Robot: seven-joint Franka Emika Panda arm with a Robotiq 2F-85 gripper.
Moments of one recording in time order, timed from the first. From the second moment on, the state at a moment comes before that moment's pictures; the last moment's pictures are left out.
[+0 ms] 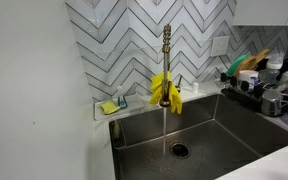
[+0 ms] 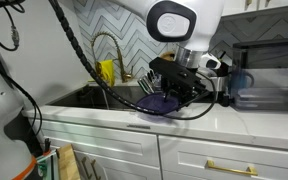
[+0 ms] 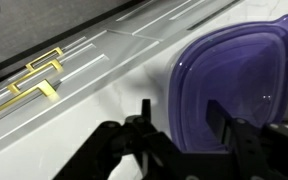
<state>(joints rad) -0.28 0.09 -0.18 -2.02 0.33 1.90 -0.75</state>
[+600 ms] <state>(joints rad) -0.23 0.00 -0.17 -2.01 0.22 1.91 -0.65</state>
